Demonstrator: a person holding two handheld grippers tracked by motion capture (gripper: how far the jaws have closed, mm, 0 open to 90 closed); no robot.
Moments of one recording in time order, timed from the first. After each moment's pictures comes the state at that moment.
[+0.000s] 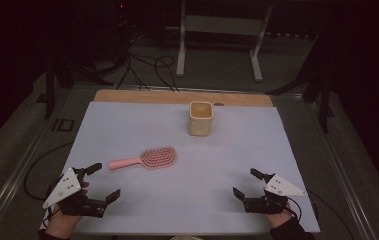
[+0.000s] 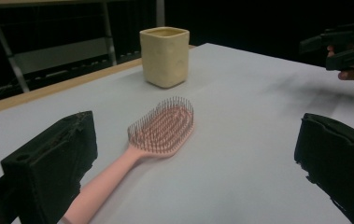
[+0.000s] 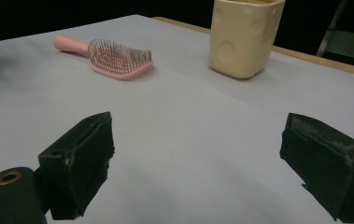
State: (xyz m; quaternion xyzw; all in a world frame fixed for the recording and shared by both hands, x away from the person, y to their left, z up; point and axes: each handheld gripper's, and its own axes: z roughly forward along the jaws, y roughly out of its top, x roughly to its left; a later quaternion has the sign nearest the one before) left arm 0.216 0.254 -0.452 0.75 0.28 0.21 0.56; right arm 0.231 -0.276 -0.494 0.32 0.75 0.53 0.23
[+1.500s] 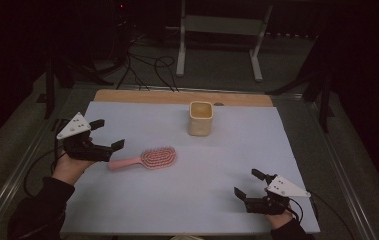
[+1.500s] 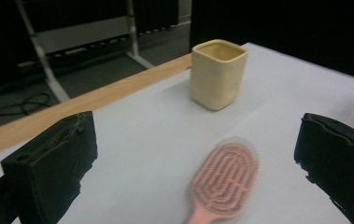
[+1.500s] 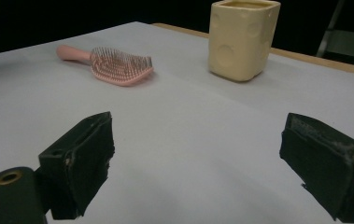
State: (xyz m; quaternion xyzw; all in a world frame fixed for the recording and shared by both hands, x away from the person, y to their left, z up) left arm 0.323 0.249 -0.394 0.76 0.34 0.21 0.51; right arm 0.229 -0.279 -0.492 0.33 0.74 0.54 0.22
